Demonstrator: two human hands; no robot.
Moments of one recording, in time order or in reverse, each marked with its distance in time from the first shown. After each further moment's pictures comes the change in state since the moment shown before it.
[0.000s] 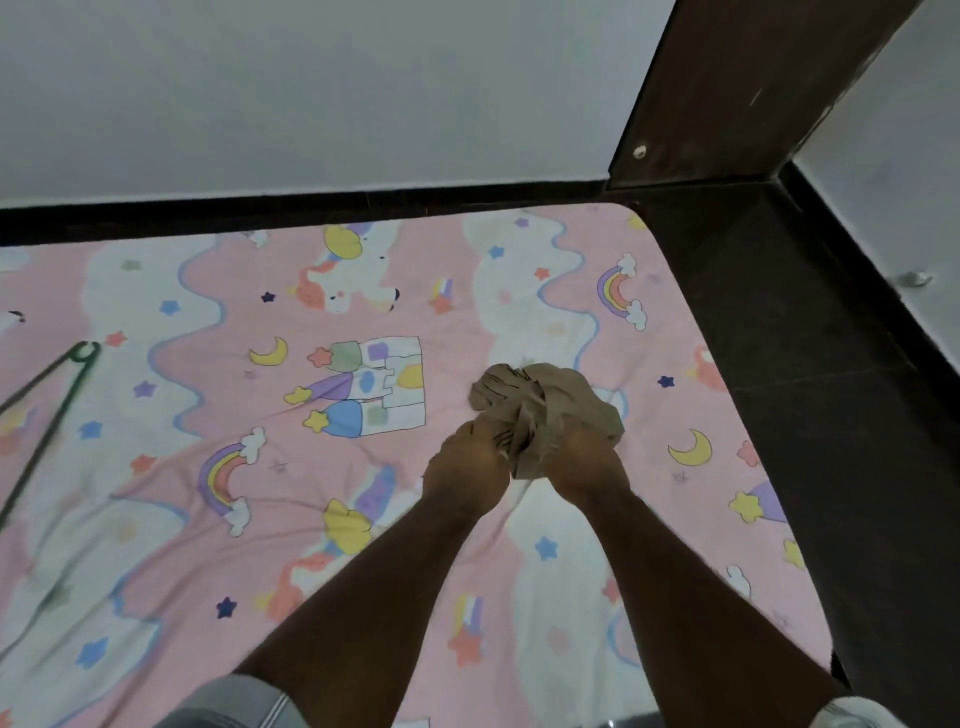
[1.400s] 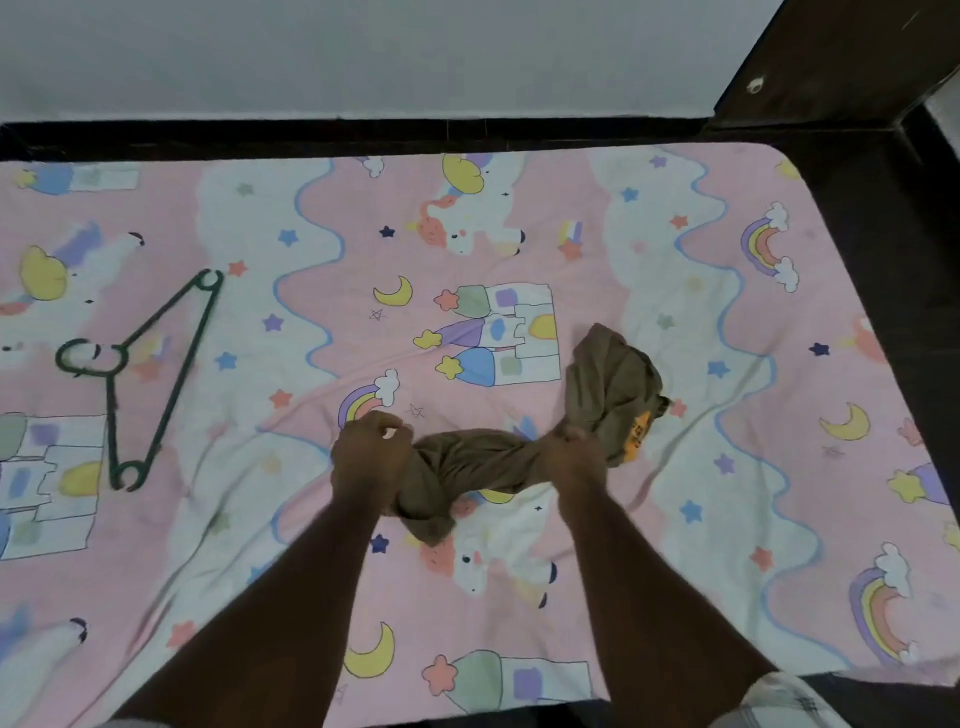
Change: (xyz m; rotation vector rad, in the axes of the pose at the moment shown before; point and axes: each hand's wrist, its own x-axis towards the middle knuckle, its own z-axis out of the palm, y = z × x) left_hand -0.045 -0.292 -0.100 -0.435 0.244 -0.496; right_hand 0.007 -0.165 0.192 0.712 0.109 0.402
